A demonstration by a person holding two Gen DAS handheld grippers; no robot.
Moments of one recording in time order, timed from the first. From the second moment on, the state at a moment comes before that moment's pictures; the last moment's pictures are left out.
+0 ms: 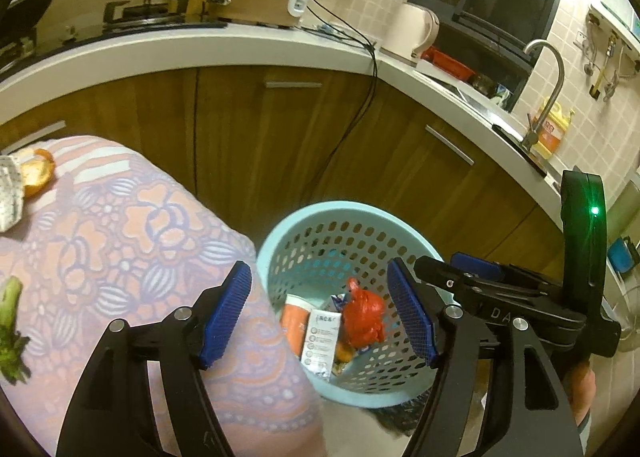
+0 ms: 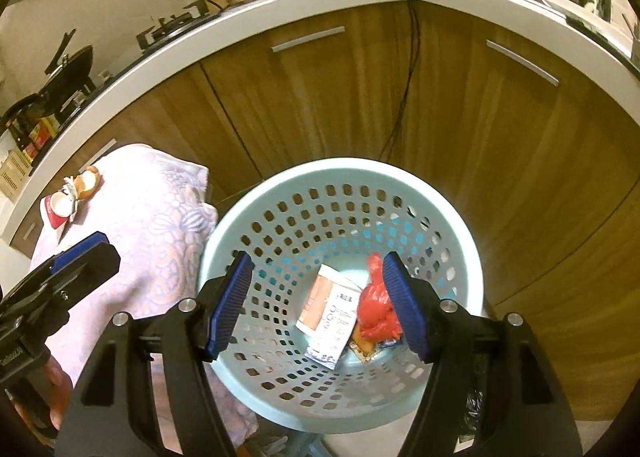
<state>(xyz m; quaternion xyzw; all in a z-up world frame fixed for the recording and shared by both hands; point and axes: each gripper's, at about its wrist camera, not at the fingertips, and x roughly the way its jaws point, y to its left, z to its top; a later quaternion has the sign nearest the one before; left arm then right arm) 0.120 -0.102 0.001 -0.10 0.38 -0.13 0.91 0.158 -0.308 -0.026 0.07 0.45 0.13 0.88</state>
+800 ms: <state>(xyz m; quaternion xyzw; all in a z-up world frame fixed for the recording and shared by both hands) 0.044 0.088 0.011 -0.15 0.37 0.08 0.91 0.140 -0.158 0.007 0.00 0.42 0.25 0.87</state>
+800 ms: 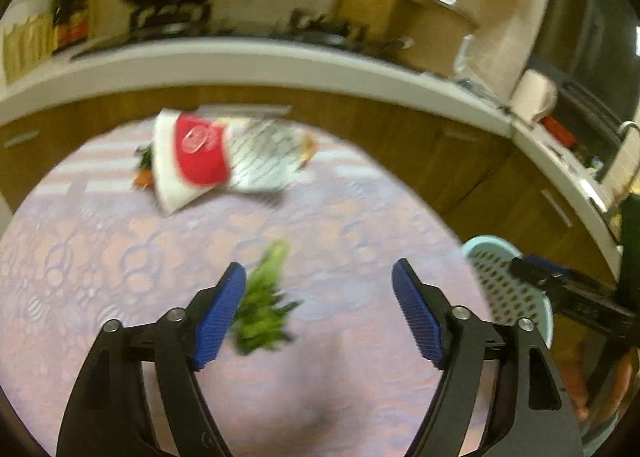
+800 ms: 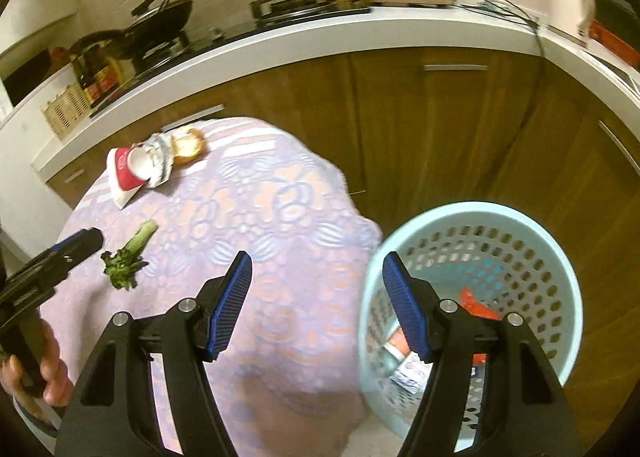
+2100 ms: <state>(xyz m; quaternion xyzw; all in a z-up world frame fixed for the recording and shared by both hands) 0.028 0.178 -0.013 -0.17 0.32 0.16 0.92 0.215 0.090 -0.021 -0.07 0.44 0.39 0.81</state>
